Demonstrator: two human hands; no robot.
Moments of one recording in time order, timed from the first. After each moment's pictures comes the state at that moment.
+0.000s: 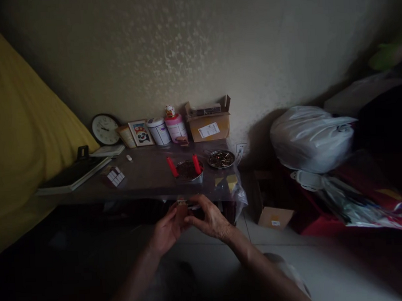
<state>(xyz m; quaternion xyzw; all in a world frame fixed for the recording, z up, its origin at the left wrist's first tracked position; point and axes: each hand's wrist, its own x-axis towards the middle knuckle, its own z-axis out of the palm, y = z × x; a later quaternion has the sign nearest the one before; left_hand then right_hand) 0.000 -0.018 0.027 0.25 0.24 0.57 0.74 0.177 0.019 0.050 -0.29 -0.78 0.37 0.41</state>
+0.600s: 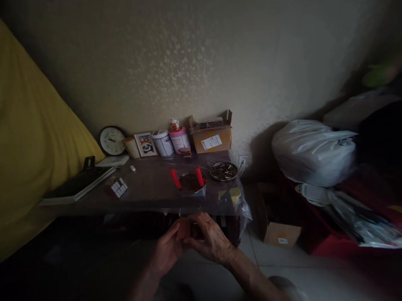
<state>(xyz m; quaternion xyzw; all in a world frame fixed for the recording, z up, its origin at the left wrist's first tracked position) 0.002 -0.019 0.025 0.26 0.25 0.56 0.75 0.170 0.014 0.042 -0.28 -0.85 0.24 0.37</state>
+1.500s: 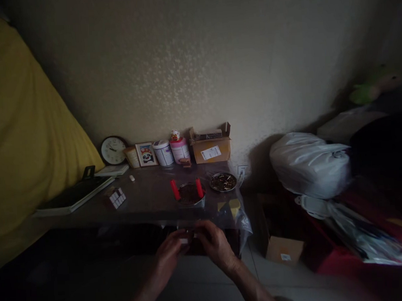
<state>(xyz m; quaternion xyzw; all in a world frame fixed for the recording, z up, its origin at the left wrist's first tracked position) 0.002 -0.016 0.022 0.39 0.32 0.61 0.61 0.176 0.026 0.042 -0.34 -0.70 0.42 0.46</state>
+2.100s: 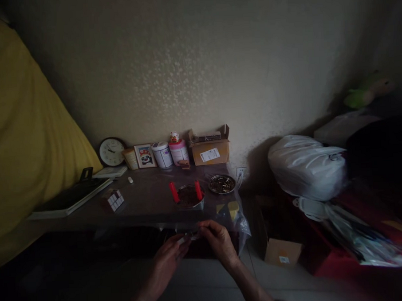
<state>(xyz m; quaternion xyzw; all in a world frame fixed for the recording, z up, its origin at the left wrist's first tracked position) 0.001 -0.015 0.020 0.34 0.31 0.60 0.65 0.178 0.037 0.036 -0.37 -0.60 0.49 0.52</state>
